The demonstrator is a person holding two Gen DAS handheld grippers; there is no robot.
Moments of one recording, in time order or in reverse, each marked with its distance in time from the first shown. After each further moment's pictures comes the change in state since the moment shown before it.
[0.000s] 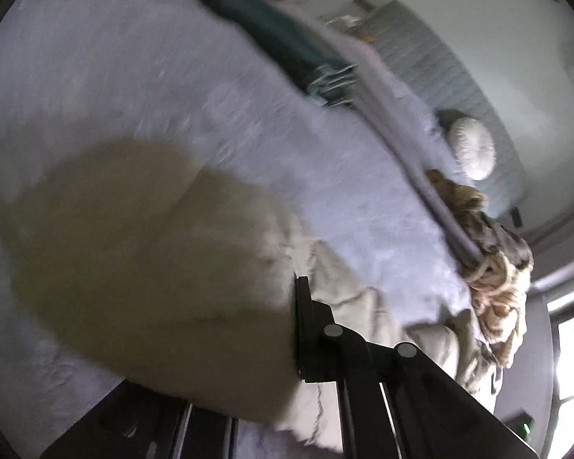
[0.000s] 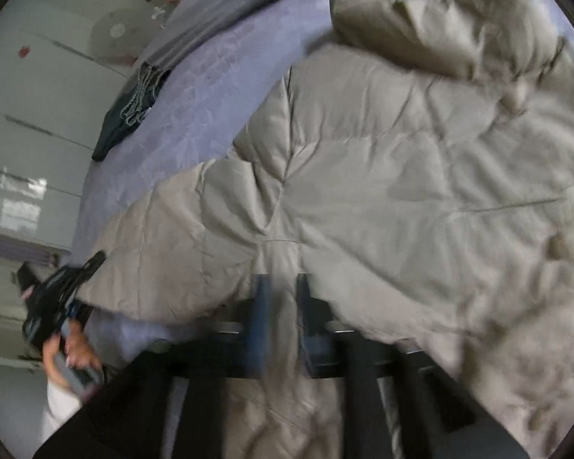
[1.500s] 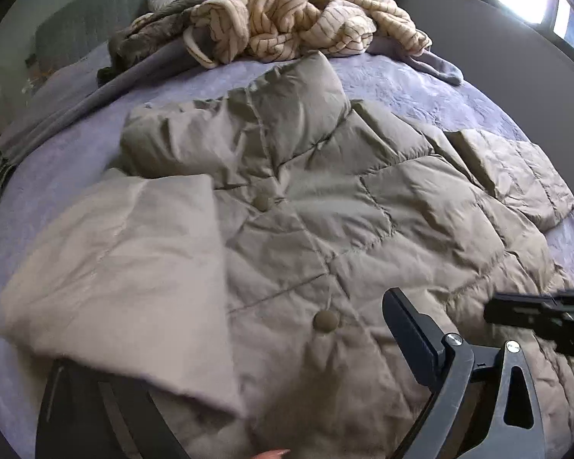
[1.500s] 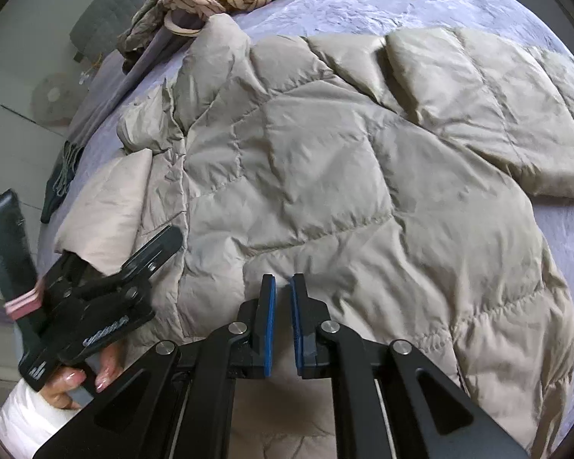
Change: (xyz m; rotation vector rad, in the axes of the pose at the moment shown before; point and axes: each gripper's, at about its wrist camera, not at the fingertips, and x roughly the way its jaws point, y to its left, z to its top) left arm 0.072 -0.346 -0.320 1.089 0.312 -0.050; right arm -0.164 -0.212 -0.047 0.136 -0.142 -0.208
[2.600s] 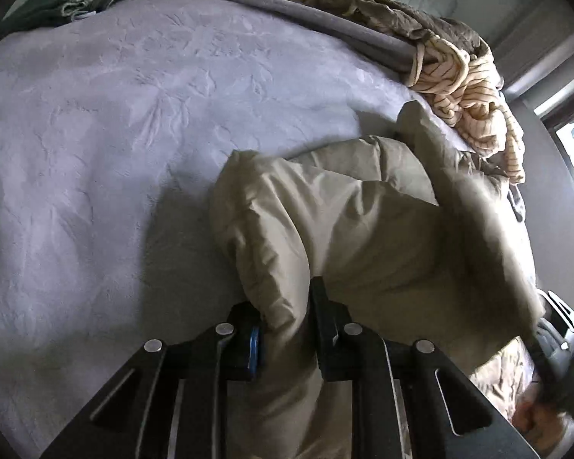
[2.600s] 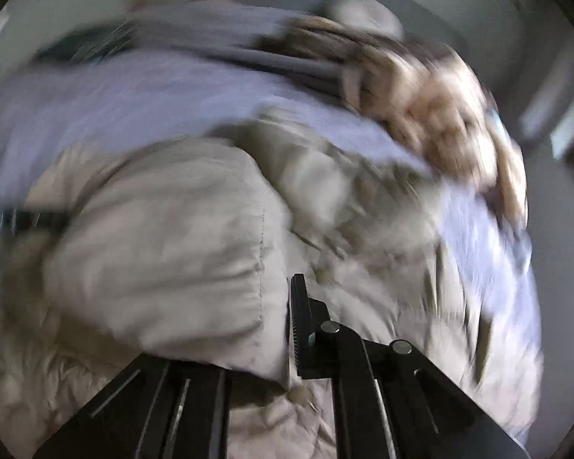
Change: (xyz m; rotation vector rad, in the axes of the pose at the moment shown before) left arm 0.000 0.263 -0.067 -0.575 0.061 -0.130; right arm 0.063 0.210 0.013 -0.664 -0.253 -0.395
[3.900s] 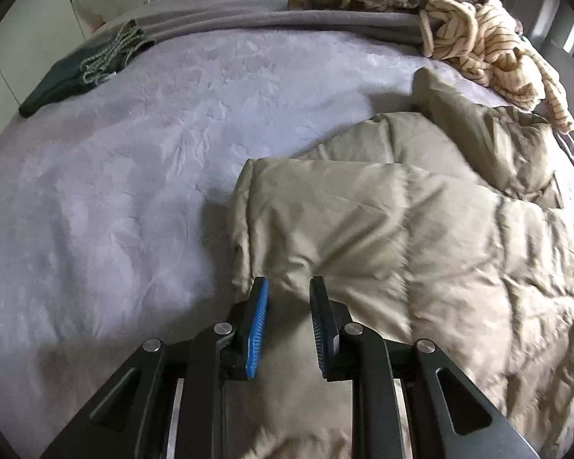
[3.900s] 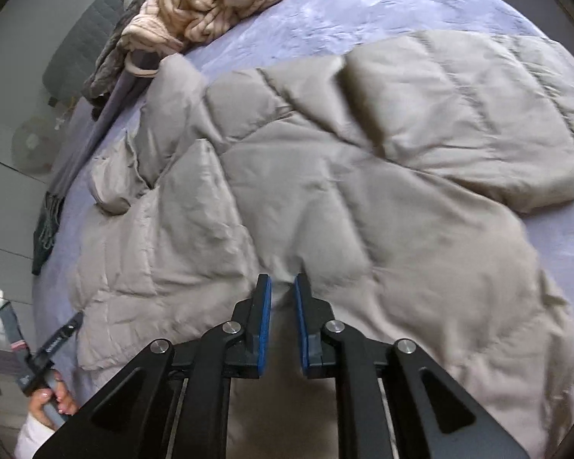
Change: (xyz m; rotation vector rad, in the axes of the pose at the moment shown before) left arm -0.010 -0.052 -0.019 0.173 -0.035 0.340; right arm 0.000 -0.220 -0.154 0.797 0.227 0.322
